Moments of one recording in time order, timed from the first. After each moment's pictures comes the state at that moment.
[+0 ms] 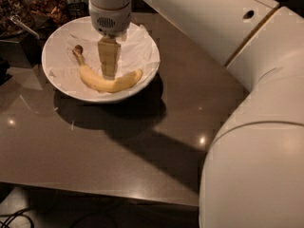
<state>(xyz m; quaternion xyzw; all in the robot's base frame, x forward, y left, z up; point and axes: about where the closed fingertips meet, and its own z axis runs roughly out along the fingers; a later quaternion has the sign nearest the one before) 0.605 0.083 0.933 -0.66 0.75 -0.04 0.11</state>
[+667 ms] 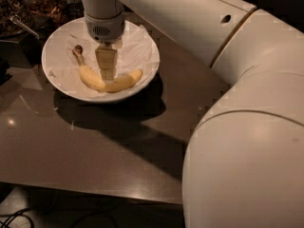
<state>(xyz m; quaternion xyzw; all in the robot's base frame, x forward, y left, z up) 0.615 0.094 0.910 -0.67 0.73 -0.05 0.09</state>
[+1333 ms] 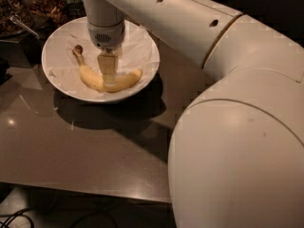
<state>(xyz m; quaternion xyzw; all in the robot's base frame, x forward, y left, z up) 0.624 0.098 0.883 -0.68 0.73 -0.03 0.07</state>
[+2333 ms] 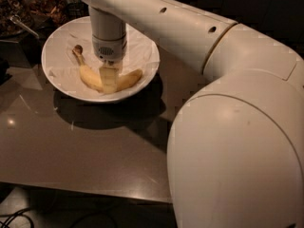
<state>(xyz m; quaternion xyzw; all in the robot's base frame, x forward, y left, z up) 0.617 0.101 0.842 -0.67 0.74 0.02 0.04</state>
